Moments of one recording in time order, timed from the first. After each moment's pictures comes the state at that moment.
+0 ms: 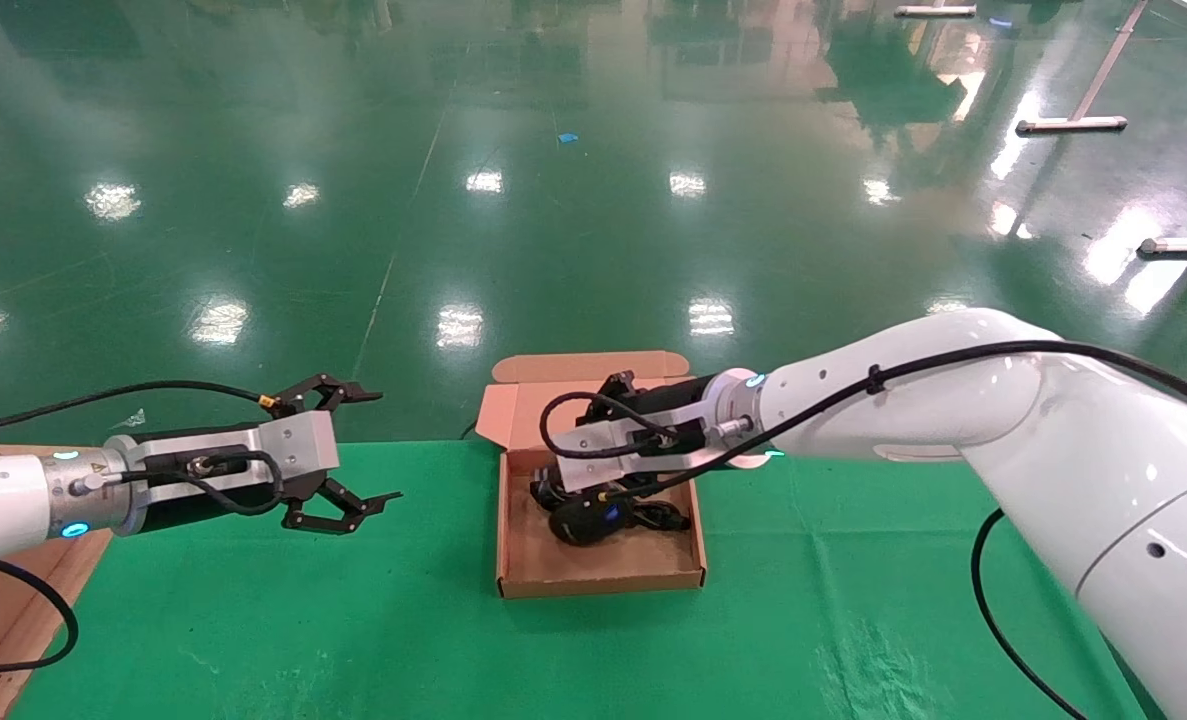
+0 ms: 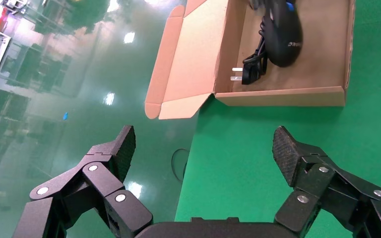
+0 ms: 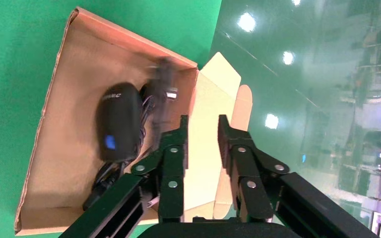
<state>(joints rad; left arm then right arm) -1.57 0.96 0.90 -0.27 0.97 1.06 0.83 1.70 -1.37 -1.06 0.57 -1.59 -0.82 -0.40</state>
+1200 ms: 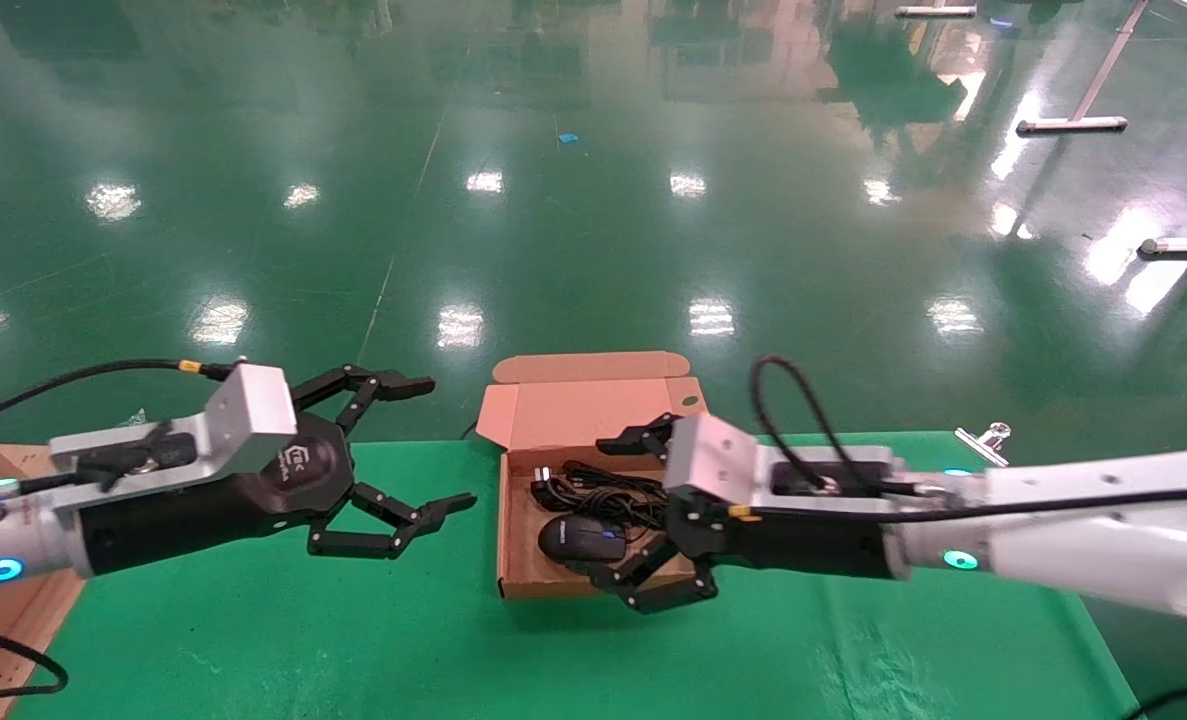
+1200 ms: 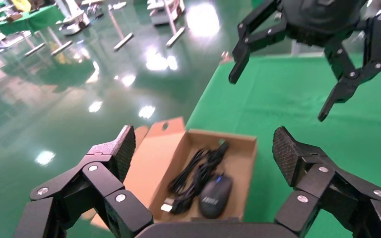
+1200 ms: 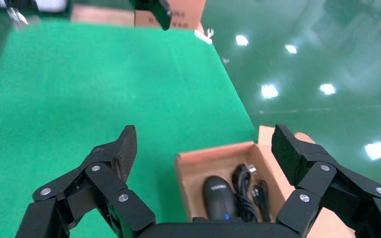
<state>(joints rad) -1.34 0.80 0.61 -0.75 0.86 1.26 0.35 1.39 -1.00 -0.68 0.92 -1.17 -1.15 -0.11</state>
